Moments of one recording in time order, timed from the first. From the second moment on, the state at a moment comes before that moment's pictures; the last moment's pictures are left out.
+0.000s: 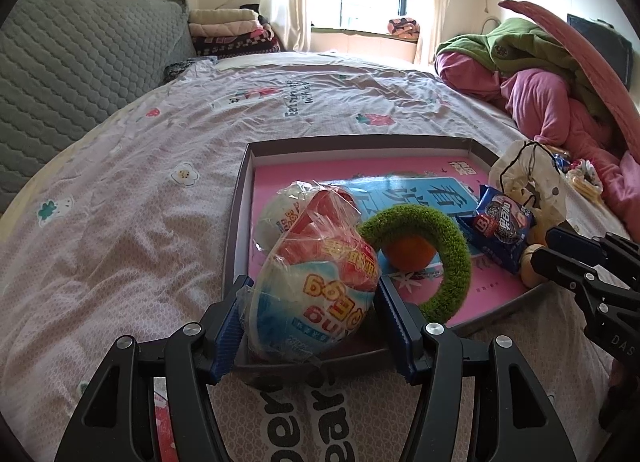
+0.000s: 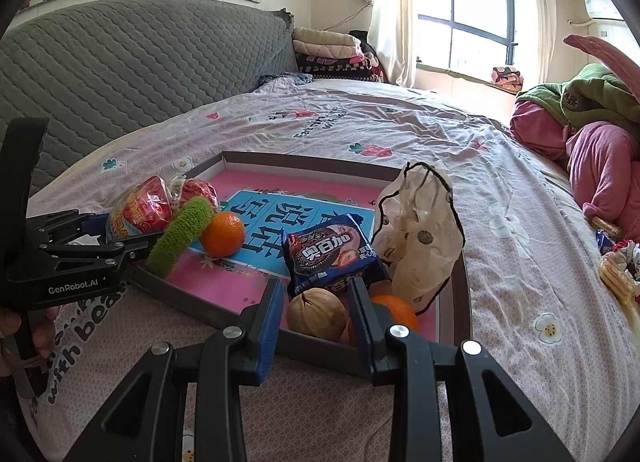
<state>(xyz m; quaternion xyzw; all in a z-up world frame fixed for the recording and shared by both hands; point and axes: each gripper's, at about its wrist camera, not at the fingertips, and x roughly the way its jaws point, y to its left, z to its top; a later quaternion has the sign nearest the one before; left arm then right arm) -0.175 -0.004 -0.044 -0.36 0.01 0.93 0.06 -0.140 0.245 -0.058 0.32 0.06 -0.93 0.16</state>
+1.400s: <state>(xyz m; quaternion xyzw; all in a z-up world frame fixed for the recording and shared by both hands) -0.154 -0.009 -0.031 -0.37 0.00 0.93 0.06 -0.137 0.249 -0.051 0.32 0.04 -0.93 0.16</state>
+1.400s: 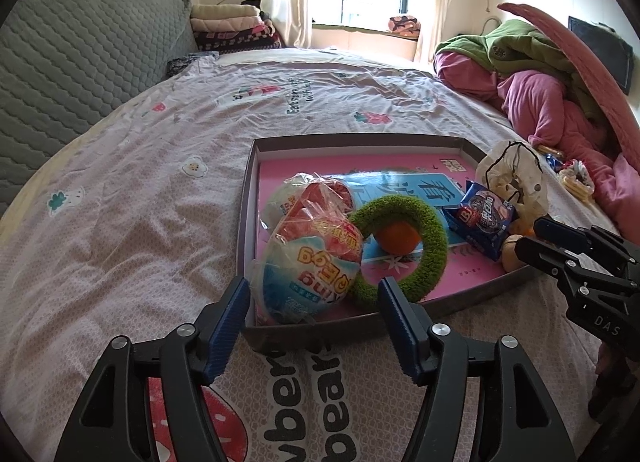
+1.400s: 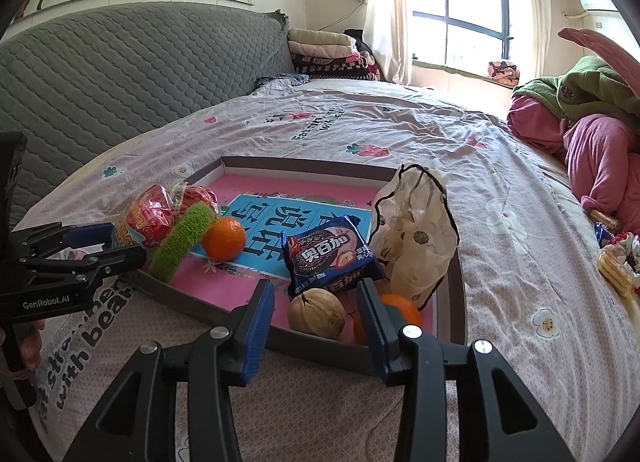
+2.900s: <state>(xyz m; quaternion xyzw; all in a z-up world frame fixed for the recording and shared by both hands) -0.112 -0.011 0.001 -0.32 -0.01 0.95 0.02 -0.101 0.250 -0.010 0.24 0.04 -0.96 0.15</state>
